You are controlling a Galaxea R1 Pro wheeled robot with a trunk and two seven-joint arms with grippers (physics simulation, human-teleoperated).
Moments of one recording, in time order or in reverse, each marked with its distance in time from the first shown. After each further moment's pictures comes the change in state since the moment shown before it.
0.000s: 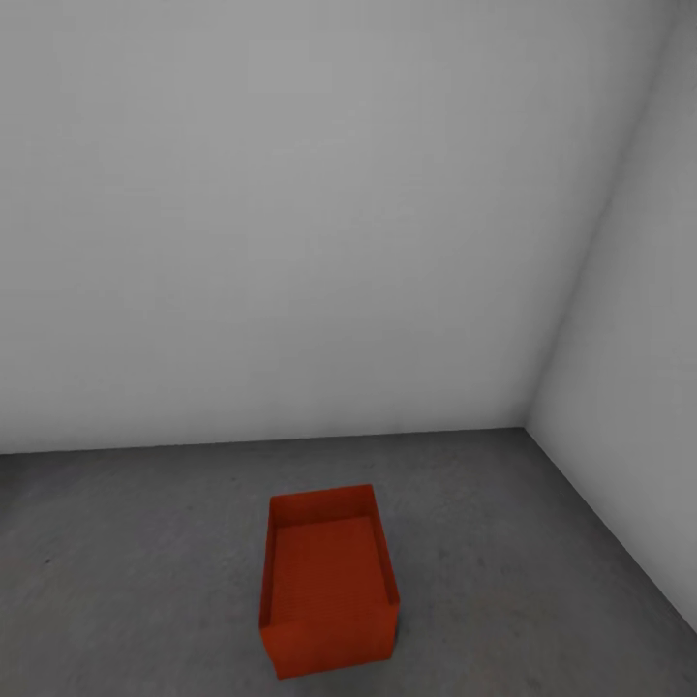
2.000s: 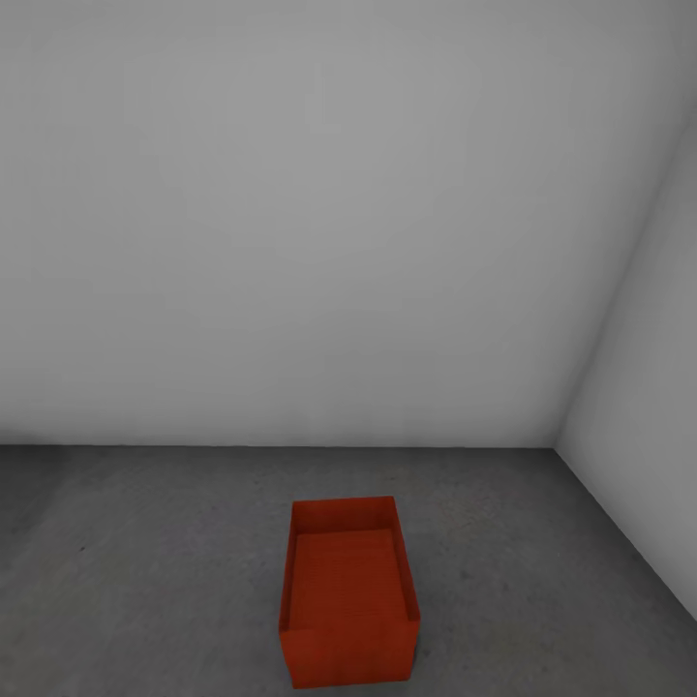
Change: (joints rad) left arm 0.000 -0.003 -0.001 -0.002 -0.006 0.000 0.005; right arm 0.000 -0.005 0.001 -0.001 0.000 -0.004 0.000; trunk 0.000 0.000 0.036
